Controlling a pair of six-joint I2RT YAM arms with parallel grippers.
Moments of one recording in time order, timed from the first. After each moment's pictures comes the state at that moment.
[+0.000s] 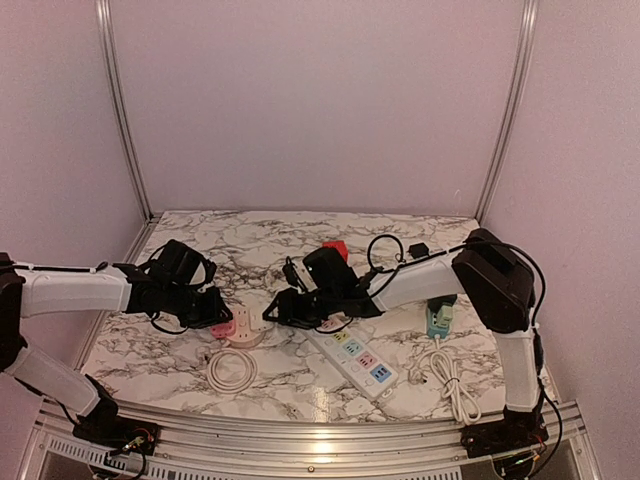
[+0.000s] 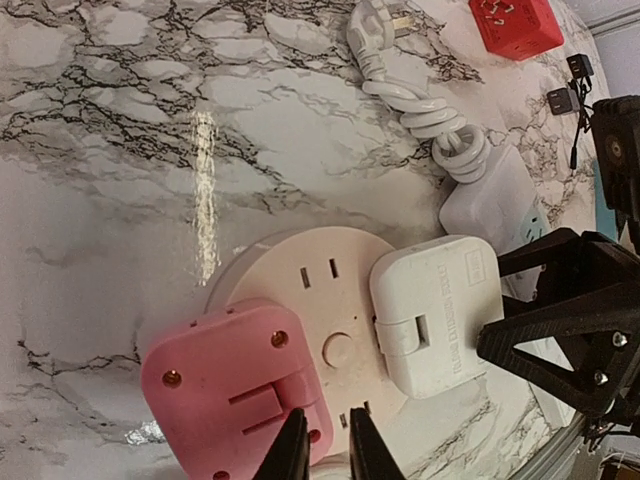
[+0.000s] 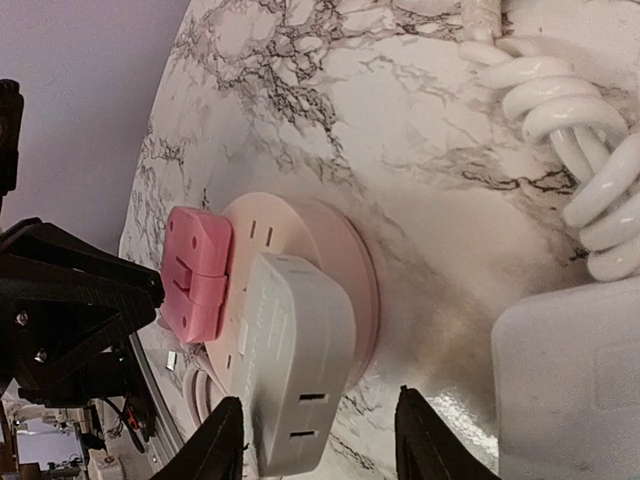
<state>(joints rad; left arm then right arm) -0.58 1.39 0.73 -0.26 0.16 -0.67 0.92 2.15 1.36 0.14 -0.40 0.83</state>
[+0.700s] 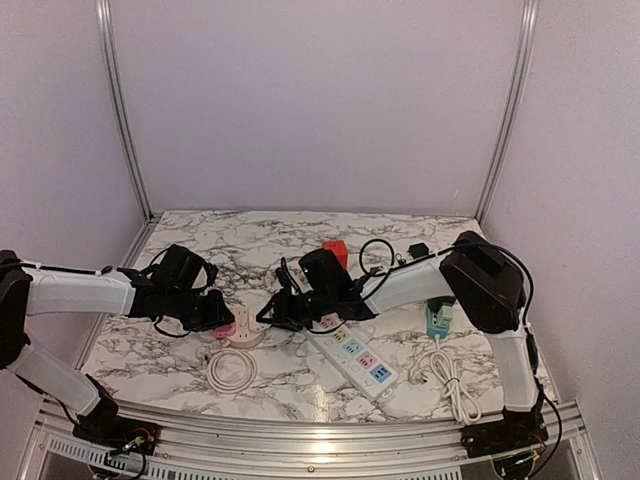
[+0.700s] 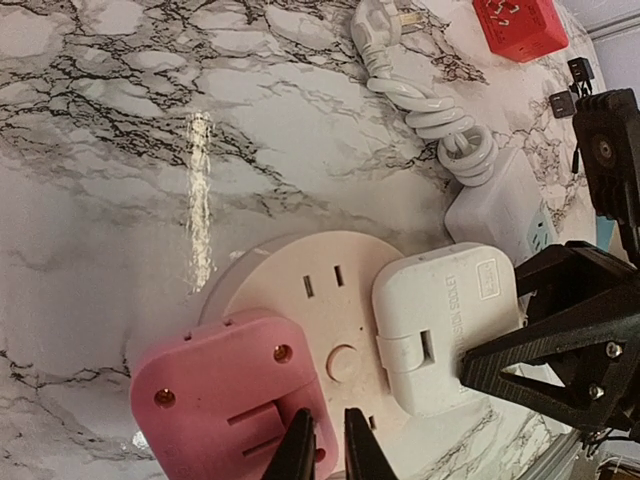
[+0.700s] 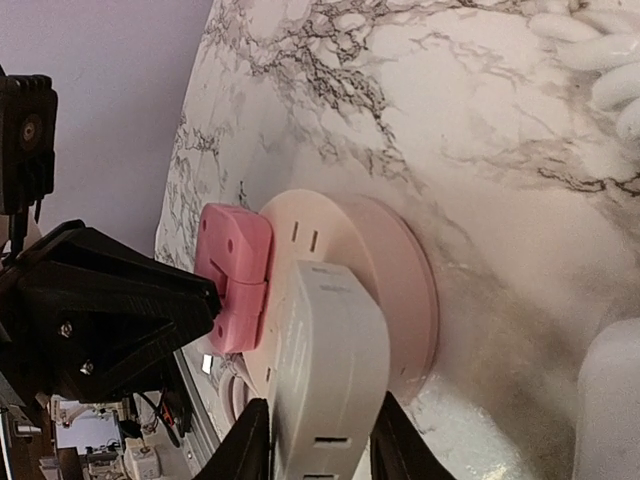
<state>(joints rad) -0.59 1.42 0.69 -0.19 0.17 -0.69 0.92 2.21 1.40 0.22 -0.49 0.91</state>
